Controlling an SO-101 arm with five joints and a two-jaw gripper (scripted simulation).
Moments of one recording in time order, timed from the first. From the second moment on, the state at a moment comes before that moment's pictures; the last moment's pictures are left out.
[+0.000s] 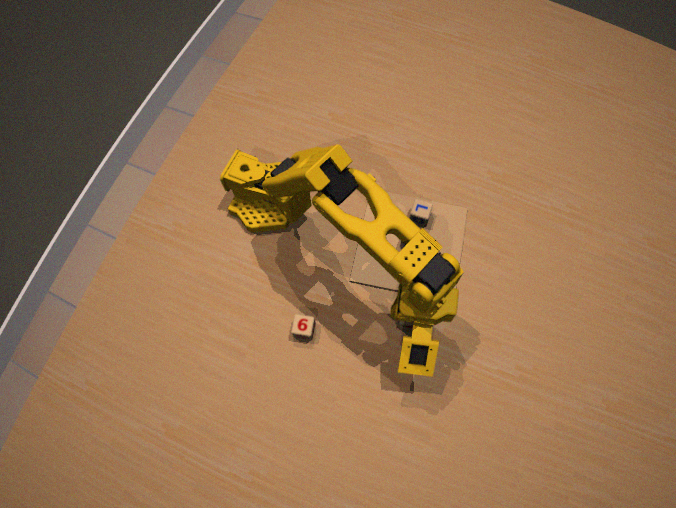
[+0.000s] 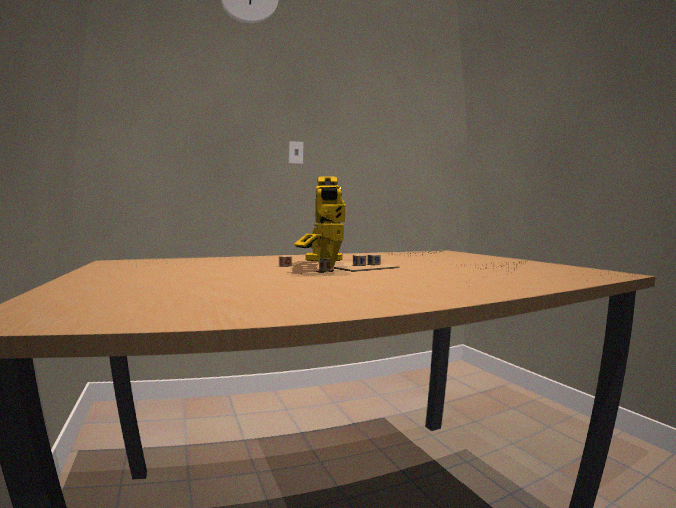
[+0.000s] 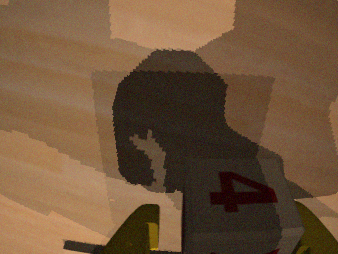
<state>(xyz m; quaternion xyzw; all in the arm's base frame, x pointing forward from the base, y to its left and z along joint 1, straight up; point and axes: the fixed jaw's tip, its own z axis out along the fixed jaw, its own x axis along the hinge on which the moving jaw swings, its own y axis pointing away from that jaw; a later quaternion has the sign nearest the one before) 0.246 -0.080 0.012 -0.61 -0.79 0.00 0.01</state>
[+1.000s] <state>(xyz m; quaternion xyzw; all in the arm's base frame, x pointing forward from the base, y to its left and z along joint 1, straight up) 0.241 -0.081 0.012 -0.61 -0.79 0.00 0.01</state>
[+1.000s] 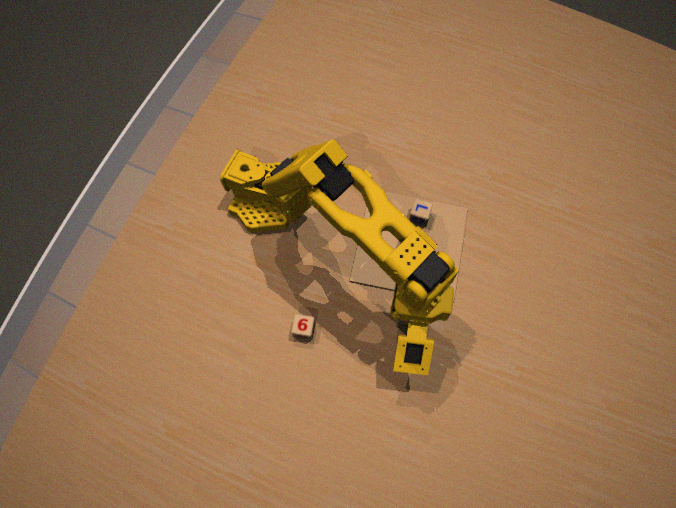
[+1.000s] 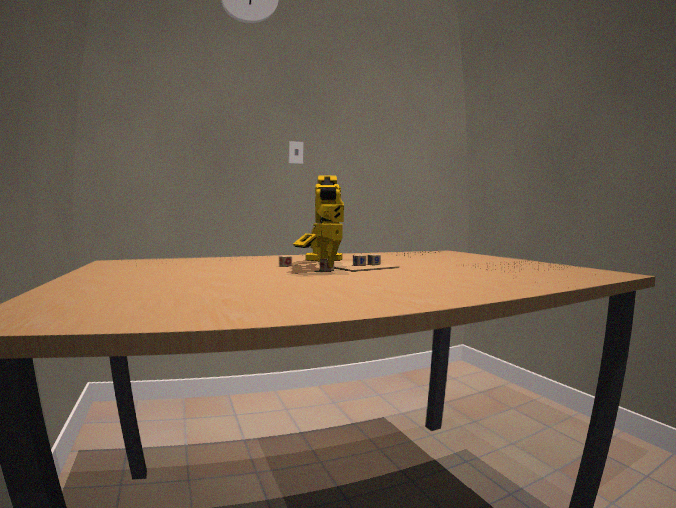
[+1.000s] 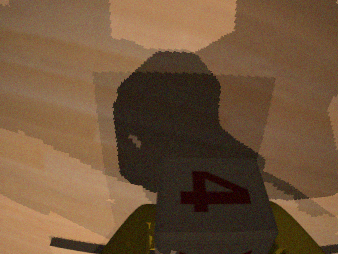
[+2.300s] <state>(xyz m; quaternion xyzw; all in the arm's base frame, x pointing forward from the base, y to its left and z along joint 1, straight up) 0.240 -0.081 0.060 -0.61 -0.79 0.00 -0.01</state>
